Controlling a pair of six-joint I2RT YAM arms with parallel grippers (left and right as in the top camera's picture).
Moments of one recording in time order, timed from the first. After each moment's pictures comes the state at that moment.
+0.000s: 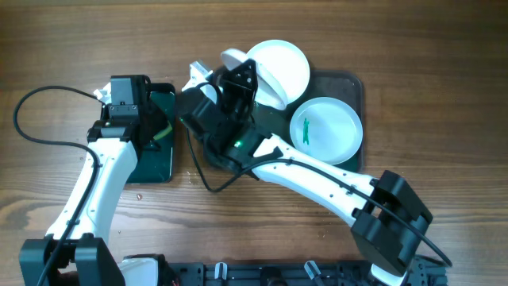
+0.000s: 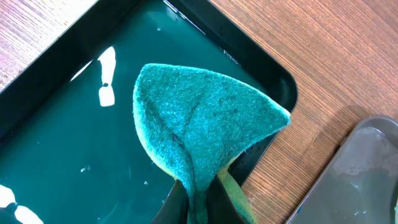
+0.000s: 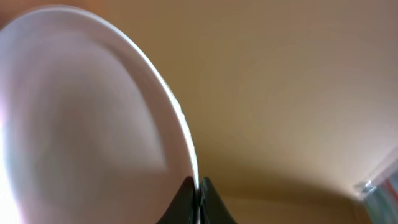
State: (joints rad) left arm 0.00 1.45 0.95 -0.52 -0.19 -0.68; right arm 0.97 1.91 1.49 -0.20 1.23 -0.91
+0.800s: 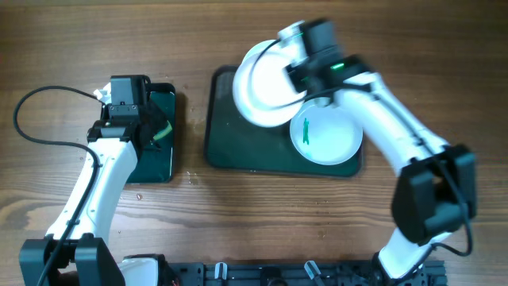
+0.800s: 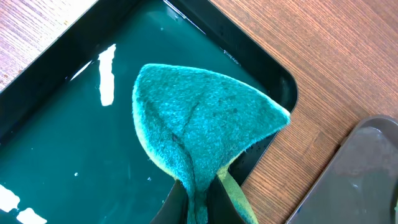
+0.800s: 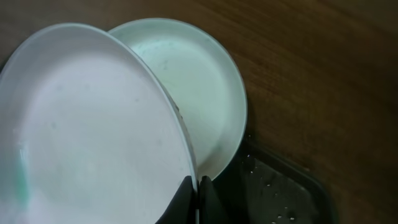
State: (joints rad) left arm 0.00 1.45 0.95 -0.52 -0.19 -0.68; right arm 0.33 1.87 1.50 -0.55 -0.02 -0.12
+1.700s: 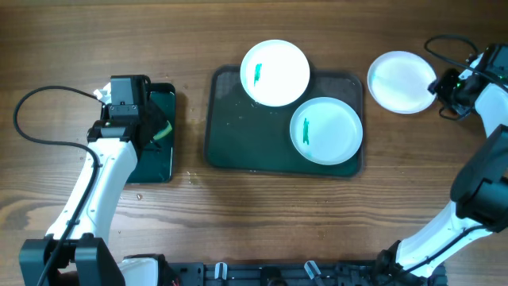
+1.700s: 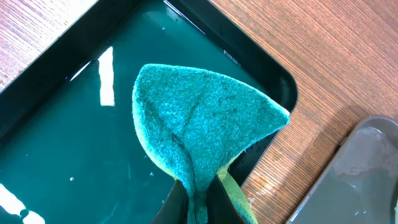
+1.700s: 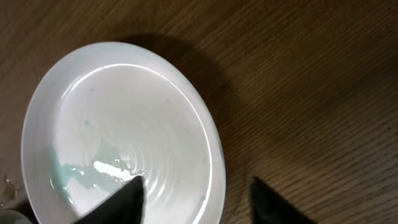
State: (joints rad) left arm 0.00 1.45 0.95 -0.52 -0.19 -0.68; right arm -0.47 2.00 1.40 -0.50 -0.19 0.29
